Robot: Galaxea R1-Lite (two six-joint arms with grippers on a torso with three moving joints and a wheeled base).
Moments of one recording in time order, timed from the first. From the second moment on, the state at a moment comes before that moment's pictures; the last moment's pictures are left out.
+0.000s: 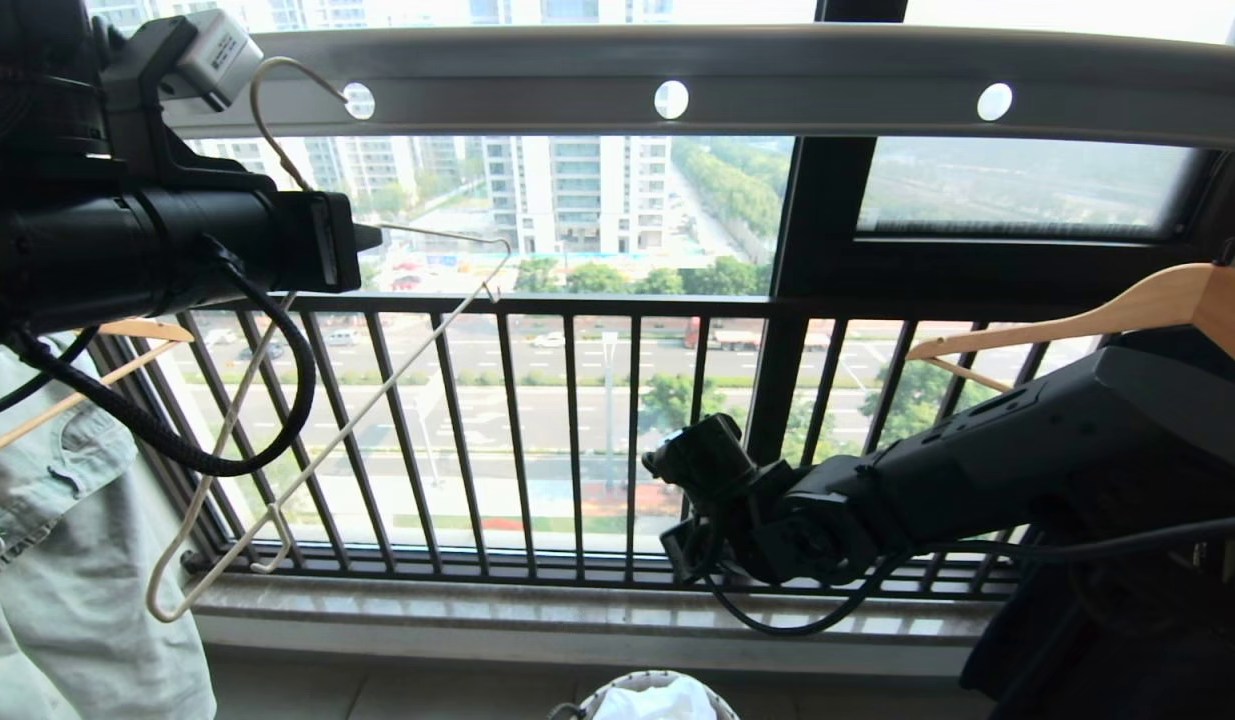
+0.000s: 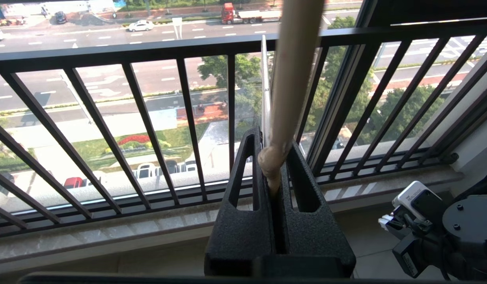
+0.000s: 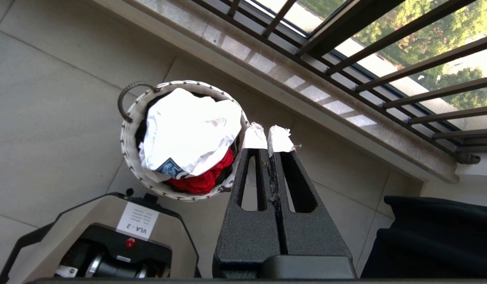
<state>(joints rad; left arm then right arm) -0.33 1.45 -1.29 -0.04 0.05 -0.05 0.67 2.21 -1.31 -0.05 -0.39 0.07</state>
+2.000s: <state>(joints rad) -0.32 1.59 -1.34 0.06 0.05 -0.01 0.66 2.20 -1.31 -0.05 -0.39 0.07</state>
